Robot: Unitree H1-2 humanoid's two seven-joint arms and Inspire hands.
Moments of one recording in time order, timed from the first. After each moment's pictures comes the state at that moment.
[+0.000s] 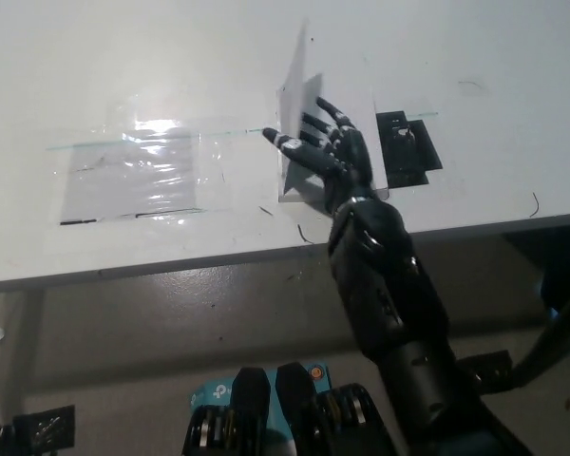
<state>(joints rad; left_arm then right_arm) -0.27 0.03 0.78 0.67 -0.75 0.11 0.33 -0.90 0.23 -0.09 0.72 0.26 0.15 -0.31</state>
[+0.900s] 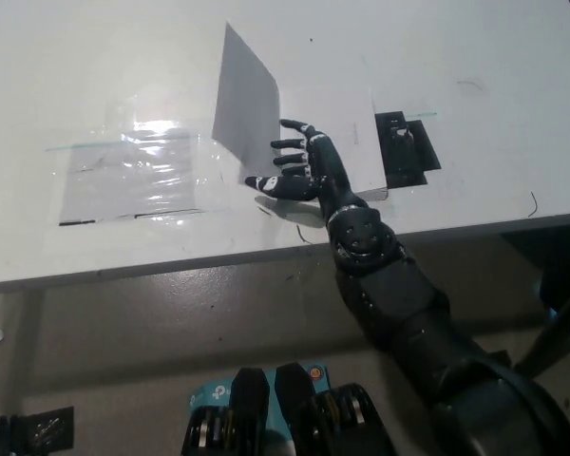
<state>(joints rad) -0.27 0.05 0.73 0.66 -0.72 0.12 0.35 -1.00 0.14 0.21 1.12 0.01 -0.04 -0.21</state>
